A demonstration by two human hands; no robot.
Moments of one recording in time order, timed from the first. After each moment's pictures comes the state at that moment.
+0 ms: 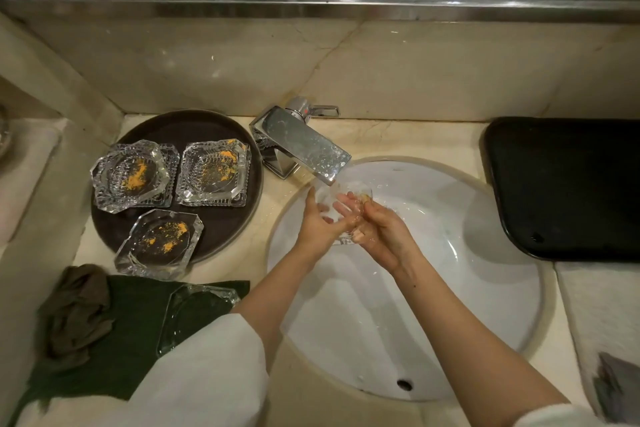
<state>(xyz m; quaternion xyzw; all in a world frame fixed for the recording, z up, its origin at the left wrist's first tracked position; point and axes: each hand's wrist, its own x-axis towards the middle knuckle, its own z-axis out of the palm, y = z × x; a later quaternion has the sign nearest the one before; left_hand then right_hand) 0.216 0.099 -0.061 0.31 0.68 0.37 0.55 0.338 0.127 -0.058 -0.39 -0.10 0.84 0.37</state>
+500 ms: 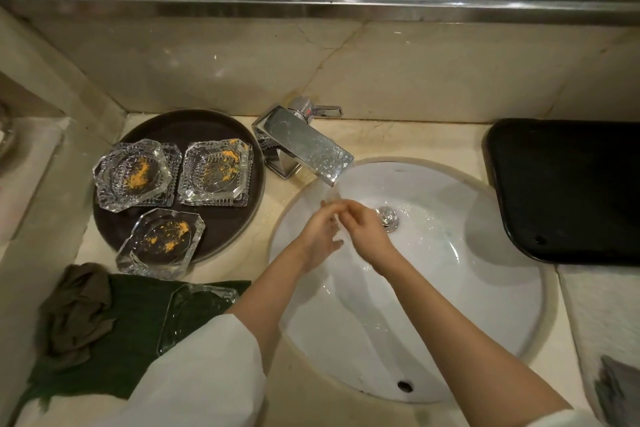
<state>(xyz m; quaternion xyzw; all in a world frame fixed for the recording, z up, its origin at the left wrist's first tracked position) 0.214 0.104 -0.055 0.11 0.53 0.39 0.74 0.313 0.118 -0.049 -0.56 -0.58 0.56 0.21</state>
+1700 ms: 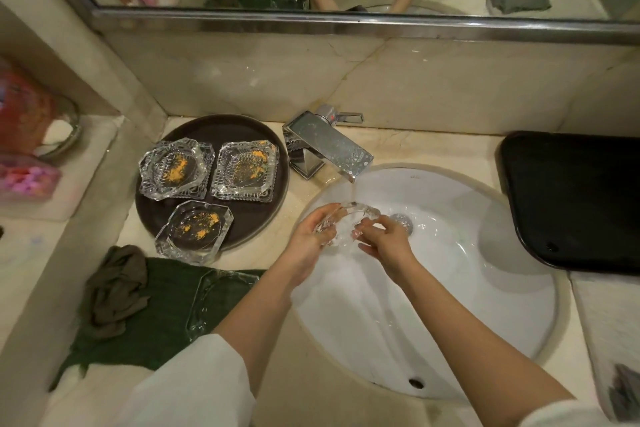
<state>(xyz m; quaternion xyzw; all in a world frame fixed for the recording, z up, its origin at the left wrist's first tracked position) 0.182 0.060 -0.038 0.23 0.57 0.48 0.63 0.322 0.101 -0.055 -0.60 -0.32 0.68 0.26</state>
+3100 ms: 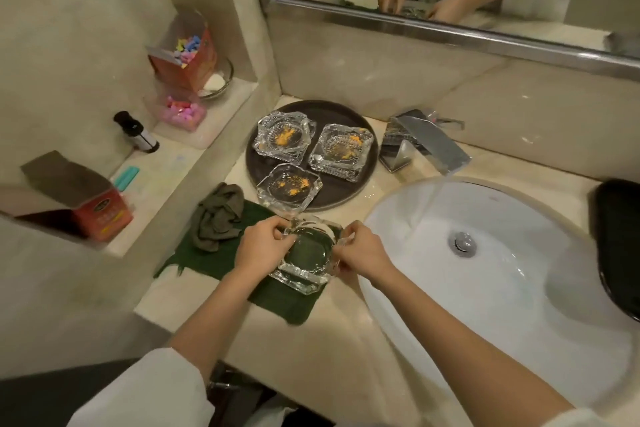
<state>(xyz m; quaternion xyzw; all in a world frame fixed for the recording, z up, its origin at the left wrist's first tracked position) 0.064 -0.080 -0.002 0.32 0.88 0.23 0.26 0.209 0.013 -0.006 -0.52 -0.66 0.55 0.00</state>
